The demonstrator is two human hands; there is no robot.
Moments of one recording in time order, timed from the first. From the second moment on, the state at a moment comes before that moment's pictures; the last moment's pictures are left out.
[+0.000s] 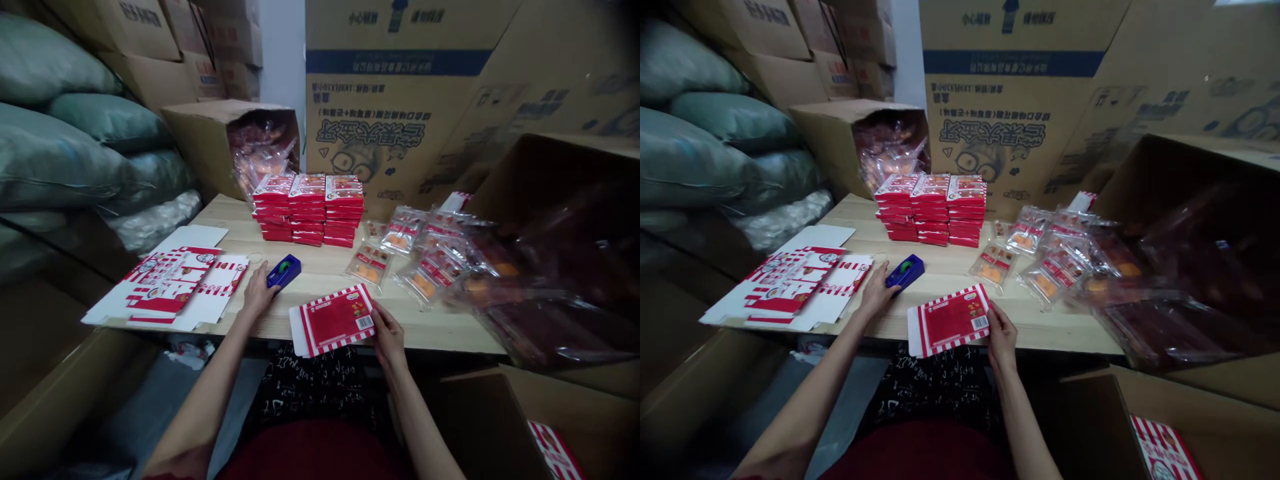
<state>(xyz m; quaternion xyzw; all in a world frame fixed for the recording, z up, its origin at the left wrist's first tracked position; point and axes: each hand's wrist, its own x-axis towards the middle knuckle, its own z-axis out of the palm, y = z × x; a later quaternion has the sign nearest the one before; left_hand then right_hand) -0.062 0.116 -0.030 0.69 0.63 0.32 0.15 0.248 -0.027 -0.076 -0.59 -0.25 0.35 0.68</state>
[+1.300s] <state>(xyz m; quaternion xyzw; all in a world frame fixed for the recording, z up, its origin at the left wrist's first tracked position) 0.008 0.098 -0.047 0.85 0.45 0.22 0.18 0.350 0.100 -0.059 -0.72 -0.53 0.12 0.44</state>
